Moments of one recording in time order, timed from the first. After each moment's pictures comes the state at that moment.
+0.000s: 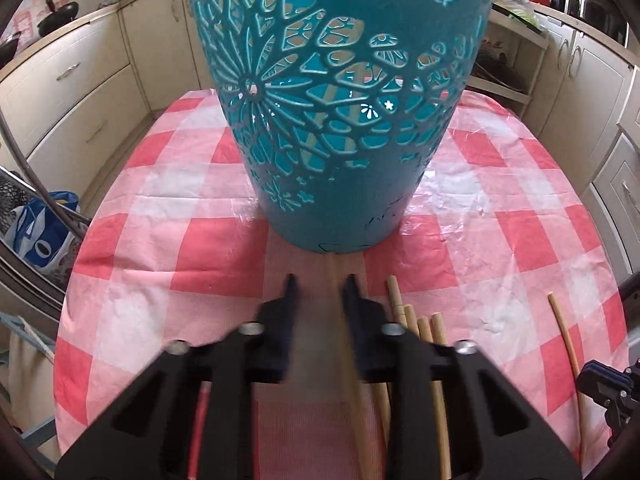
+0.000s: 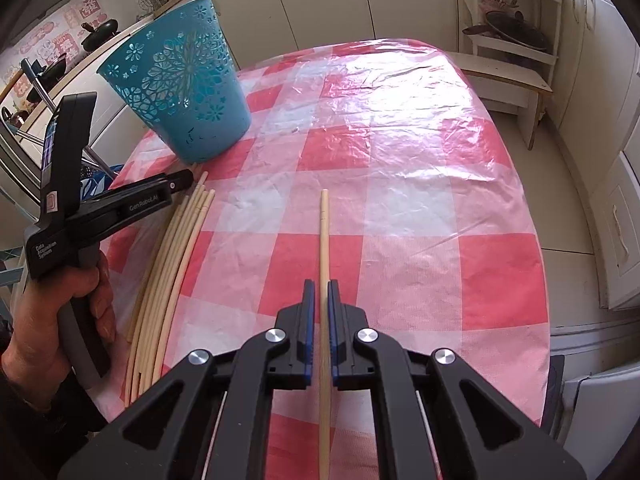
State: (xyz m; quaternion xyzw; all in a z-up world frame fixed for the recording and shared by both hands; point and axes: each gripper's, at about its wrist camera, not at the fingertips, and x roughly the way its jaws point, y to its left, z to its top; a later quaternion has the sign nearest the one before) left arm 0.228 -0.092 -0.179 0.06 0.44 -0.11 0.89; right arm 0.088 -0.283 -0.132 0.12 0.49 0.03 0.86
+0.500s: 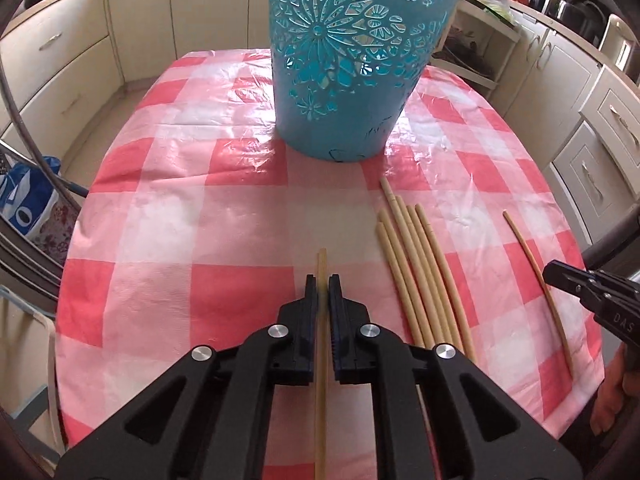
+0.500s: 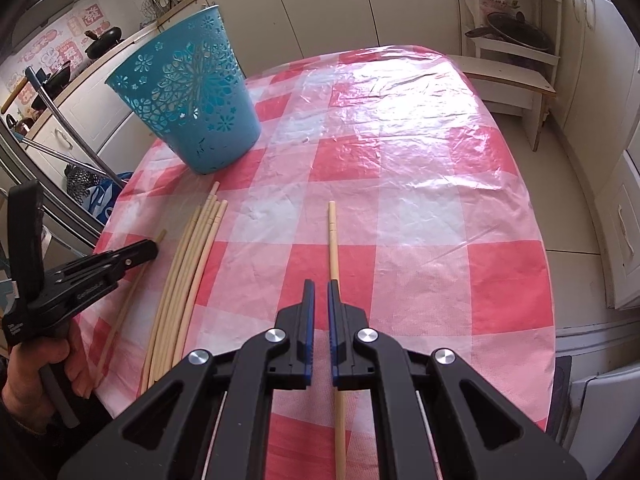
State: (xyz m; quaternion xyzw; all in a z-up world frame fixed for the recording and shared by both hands) left arm 0.174 -0.042 -0.170 0.03 0.48 -0.17 0.86; right arm 0.090 -0.282 -0.128 0.13 0.48 0.04 0.86
